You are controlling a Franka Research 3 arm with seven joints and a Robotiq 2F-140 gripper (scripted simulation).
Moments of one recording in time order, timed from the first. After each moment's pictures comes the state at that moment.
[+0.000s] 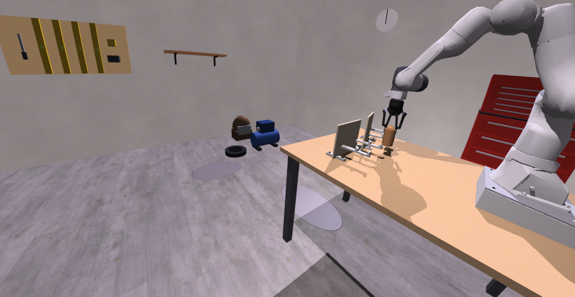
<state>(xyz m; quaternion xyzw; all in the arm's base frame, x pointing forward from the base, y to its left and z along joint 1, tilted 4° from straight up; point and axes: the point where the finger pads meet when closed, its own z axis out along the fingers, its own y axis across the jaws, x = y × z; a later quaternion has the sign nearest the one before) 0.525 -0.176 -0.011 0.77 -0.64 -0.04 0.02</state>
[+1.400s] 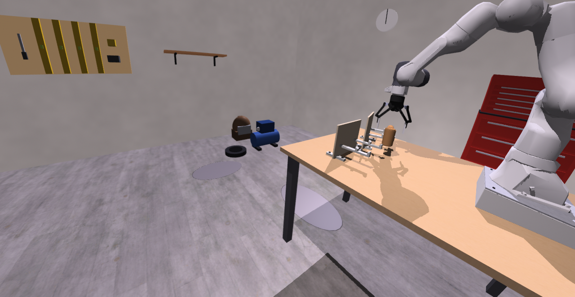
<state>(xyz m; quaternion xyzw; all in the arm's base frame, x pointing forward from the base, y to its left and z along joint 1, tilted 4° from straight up) 0.529 -0.178 0.015 0.77 -0.63 -0.03 0.02</state>
